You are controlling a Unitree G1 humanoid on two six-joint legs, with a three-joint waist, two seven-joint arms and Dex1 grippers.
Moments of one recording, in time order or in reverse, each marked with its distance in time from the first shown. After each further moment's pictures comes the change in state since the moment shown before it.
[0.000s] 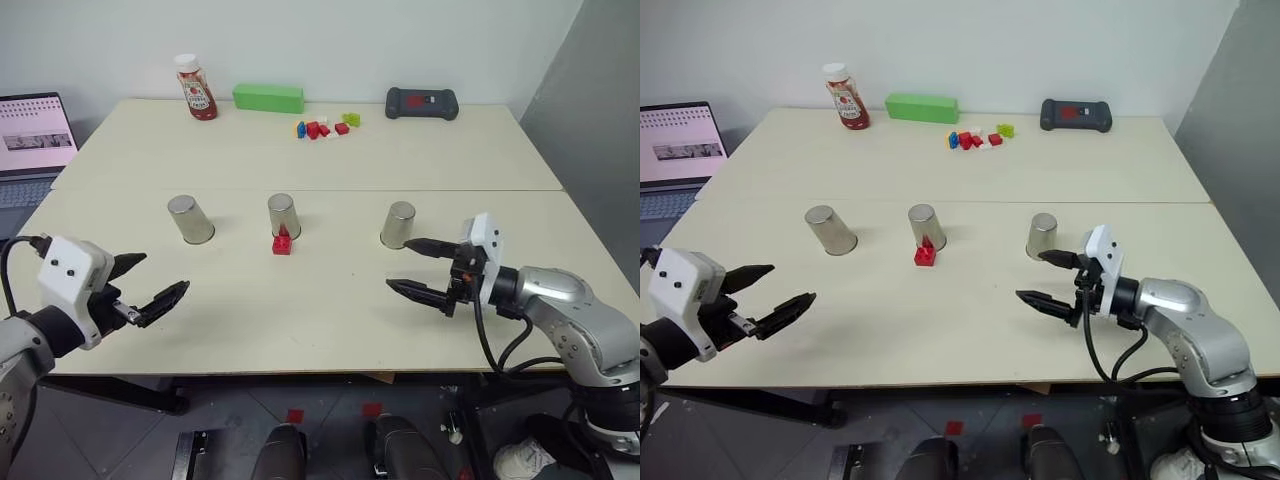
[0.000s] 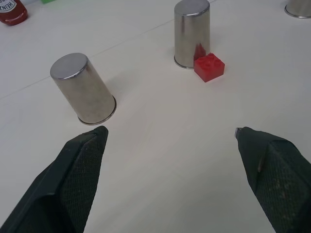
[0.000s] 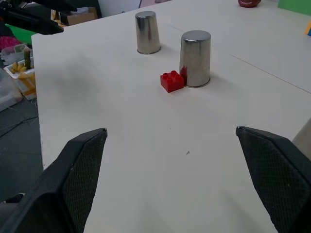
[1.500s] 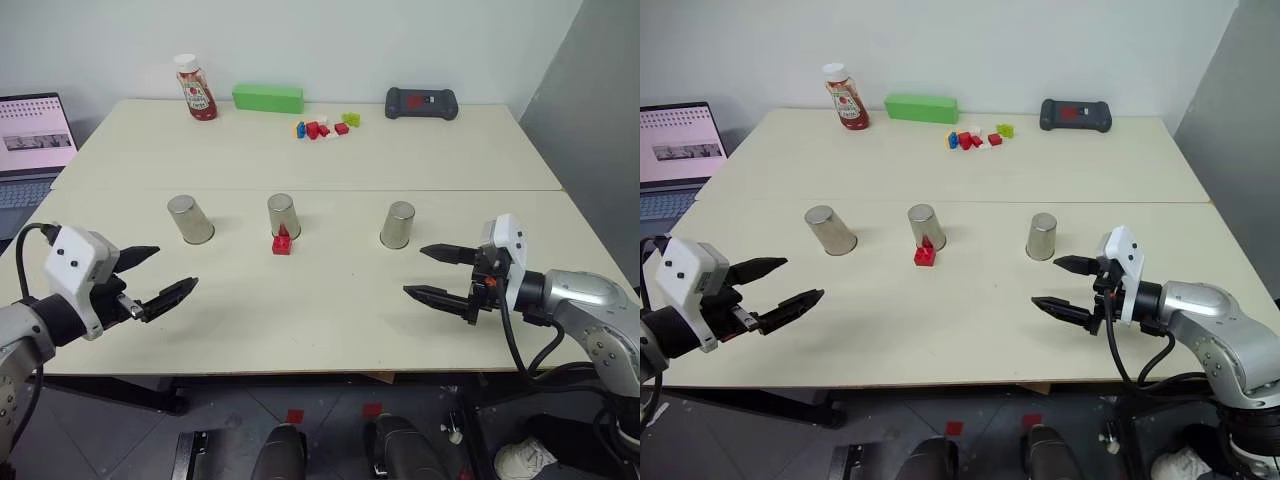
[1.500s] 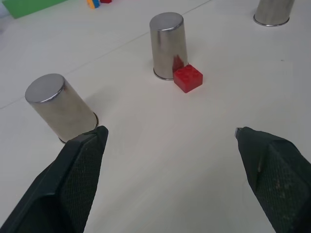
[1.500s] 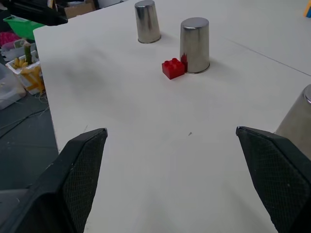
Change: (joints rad) left arm -0.065 0.036 -0.031 0.062 0.011 -0.025 -0.104; right arm 0.055 -0.085 -0.085 -0.082 0.096 0.102 -0.002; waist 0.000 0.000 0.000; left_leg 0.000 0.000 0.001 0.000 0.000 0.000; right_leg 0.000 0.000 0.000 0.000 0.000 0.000
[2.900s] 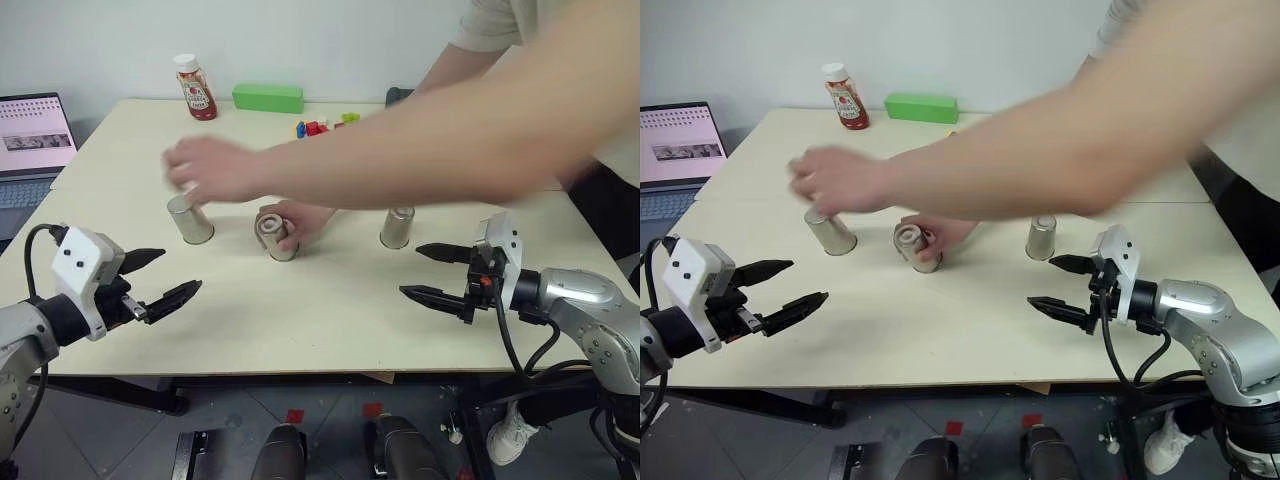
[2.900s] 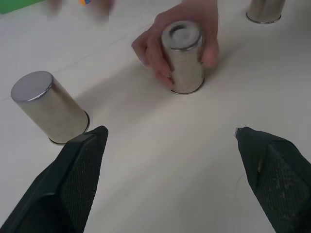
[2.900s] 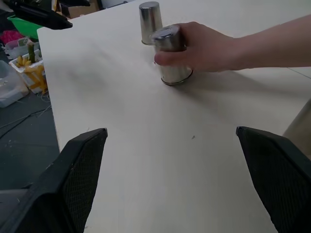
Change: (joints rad) left arm -0.008 0.010 -0.018 0.003 0.005 0.006 -0.024; right arm -0.019 0.004 0.022 -0.002 -0.012 -0.003 -0.002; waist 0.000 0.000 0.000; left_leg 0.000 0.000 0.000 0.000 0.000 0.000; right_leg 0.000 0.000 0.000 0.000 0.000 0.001
